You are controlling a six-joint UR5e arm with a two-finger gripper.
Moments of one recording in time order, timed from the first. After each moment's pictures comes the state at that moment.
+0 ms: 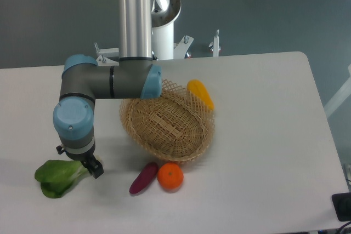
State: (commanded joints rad) arm 1.98 -2.13 -1.55 -1.06 1.41 0.83
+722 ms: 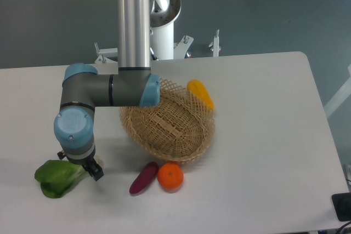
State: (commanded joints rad) arm 1.98 -2.18 -1.54 -1.05 1.41 0.83
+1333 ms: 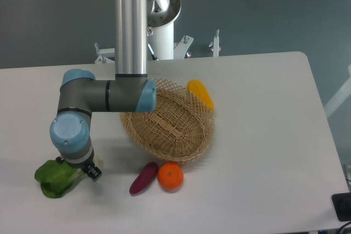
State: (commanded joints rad) arm 1.96 -2.20 -1.52 -1.04 1.44 0.76
